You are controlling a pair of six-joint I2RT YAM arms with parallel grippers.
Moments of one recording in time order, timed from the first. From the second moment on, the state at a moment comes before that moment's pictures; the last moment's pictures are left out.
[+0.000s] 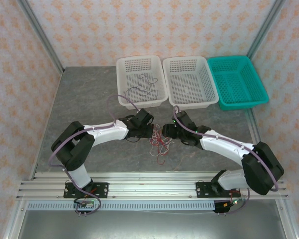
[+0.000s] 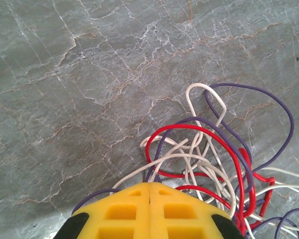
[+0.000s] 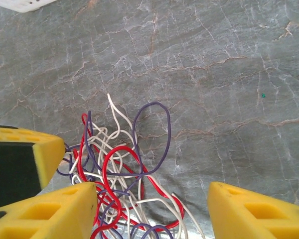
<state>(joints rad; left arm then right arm) -0.71 1.71 0.99 -0.30 0.00 -0.65 0.68 1.33 0.71 -0.26 0.03 0.67</state>
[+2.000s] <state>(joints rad) -0.22 1.14 0.70 -0.36 0.21 -0.72 0.85 1.54 0.84 -0.06 -0.05 0.16</state>
